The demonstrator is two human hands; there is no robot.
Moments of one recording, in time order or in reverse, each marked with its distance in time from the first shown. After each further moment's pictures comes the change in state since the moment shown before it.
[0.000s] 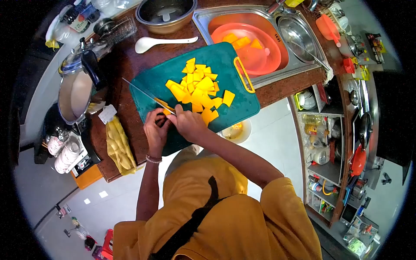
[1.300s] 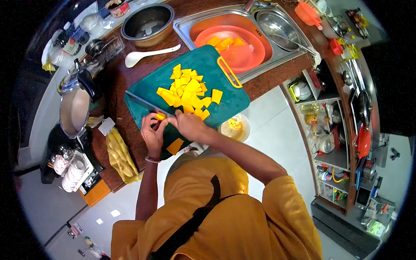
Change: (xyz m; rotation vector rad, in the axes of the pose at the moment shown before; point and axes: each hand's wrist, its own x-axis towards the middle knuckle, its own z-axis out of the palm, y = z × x) left_hand 0.001 0.005 0.005 0.011 0.061 0.143; right_hand -0.013 0.017 -0.006 0.096 -0.071 0.086
